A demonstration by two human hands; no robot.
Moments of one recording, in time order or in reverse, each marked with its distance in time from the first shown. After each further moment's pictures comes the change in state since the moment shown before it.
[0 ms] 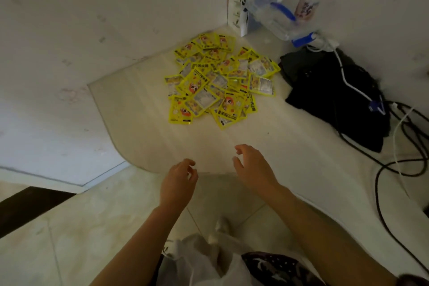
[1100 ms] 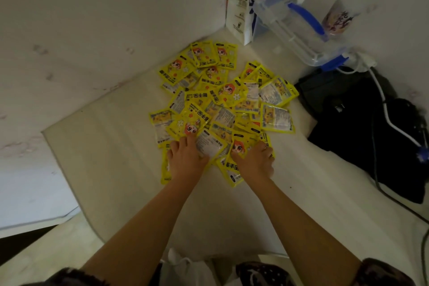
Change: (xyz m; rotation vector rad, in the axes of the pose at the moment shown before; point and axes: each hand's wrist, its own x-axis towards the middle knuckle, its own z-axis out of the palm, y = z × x) left_hand 0.270 0.039 0.007 0.292 -0.143 -0.016; right_hand 0.239 -0.012 0.013 -0.026 0.056 0.764
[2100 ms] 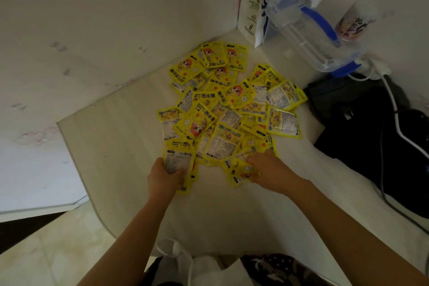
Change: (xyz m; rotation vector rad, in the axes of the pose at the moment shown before) left_hand -0.042 -0.059 -0.011 -0.607 0.051 -0.446; right_hand 0.008 0.031 -0.056 -0.502 -0.388 -0.769
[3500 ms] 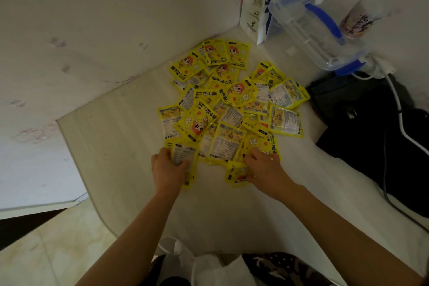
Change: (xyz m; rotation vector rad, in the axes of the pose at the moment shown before) left_hand 0.006 0.019 0.009 0.065 0.084 0.069; right_hand 0.005 -0.007 0.022 -0.130 0.156 -0.043
